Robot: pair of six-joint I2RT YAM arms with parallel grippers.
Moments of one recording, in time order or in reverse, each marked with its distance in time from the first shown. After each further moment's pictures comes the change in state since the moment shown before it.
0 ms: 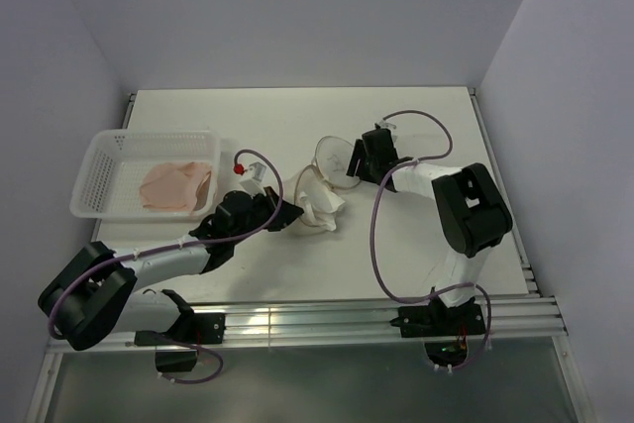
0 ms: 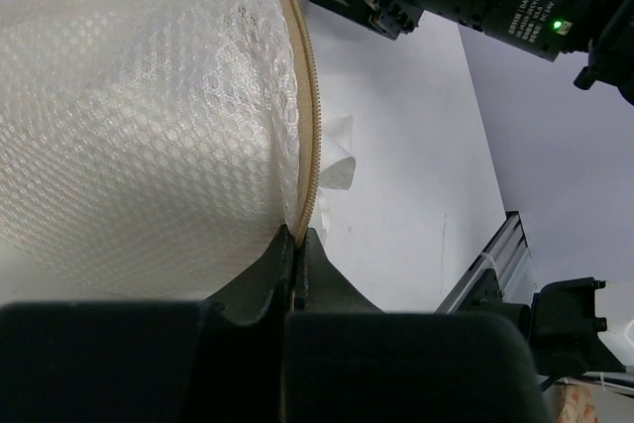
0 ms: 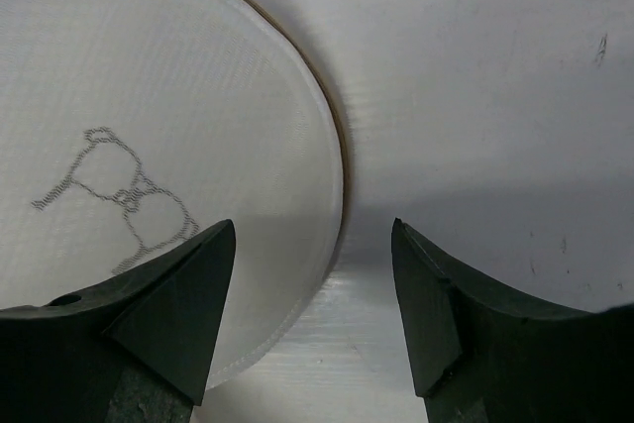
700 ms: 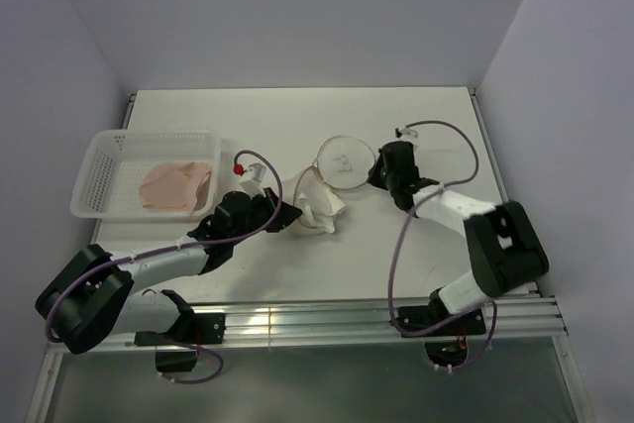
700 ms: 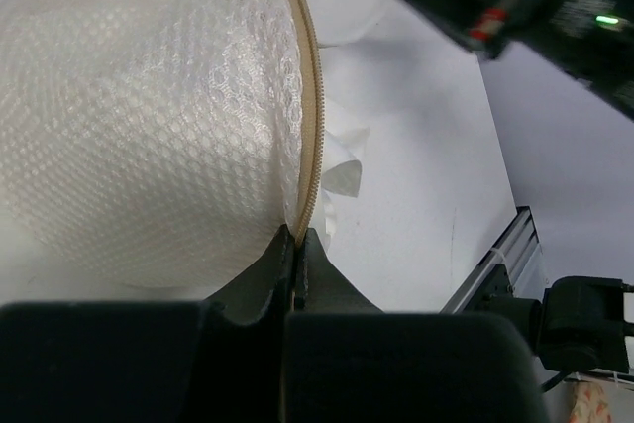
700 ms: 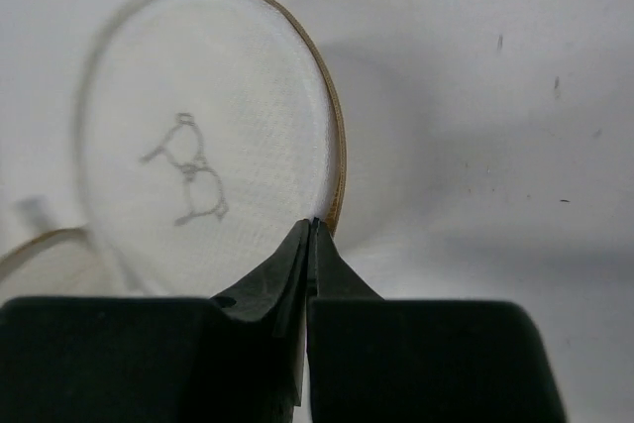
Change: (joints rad) left arm 0.000 -0.019 -0.005 -0.025 -0.002 0.021; right arm -0.021 -0.249 -0.241 0.140 0.007 0.037
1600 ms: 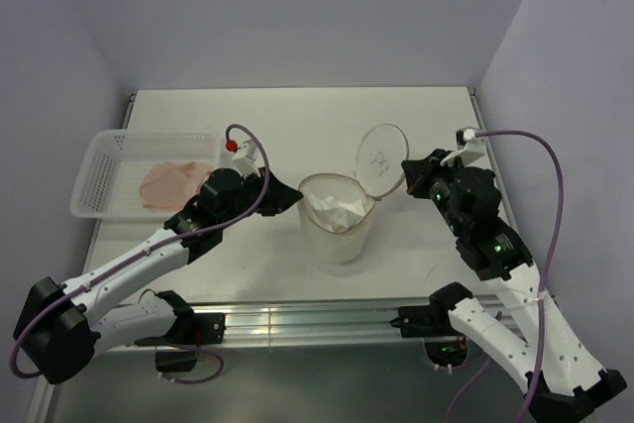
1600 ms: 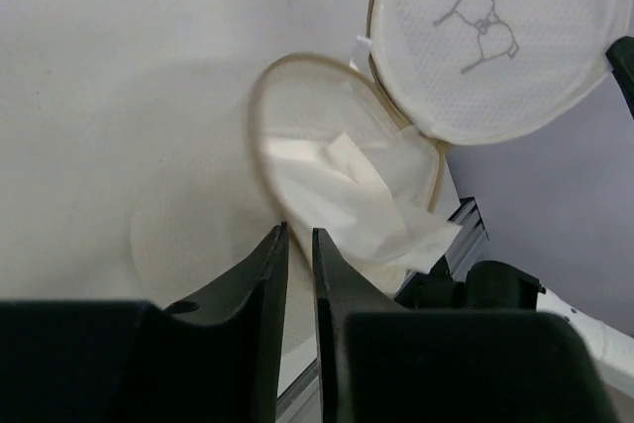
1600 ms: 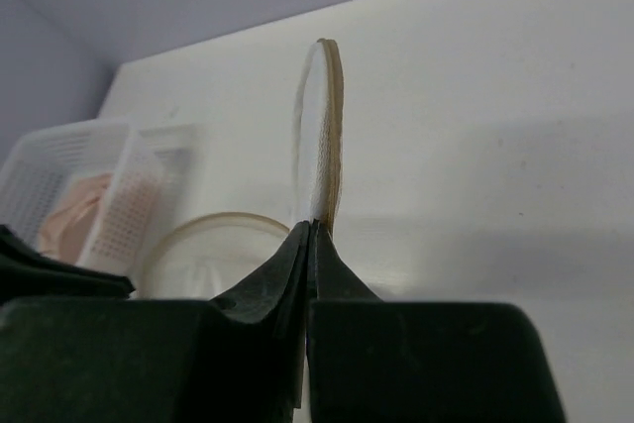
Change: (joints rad) left arm 0.013 -0.179 0.247 -0.424 0.053 0.024; right arm 0.074 -0.874 0.097 -0.563 0.048 -0.132
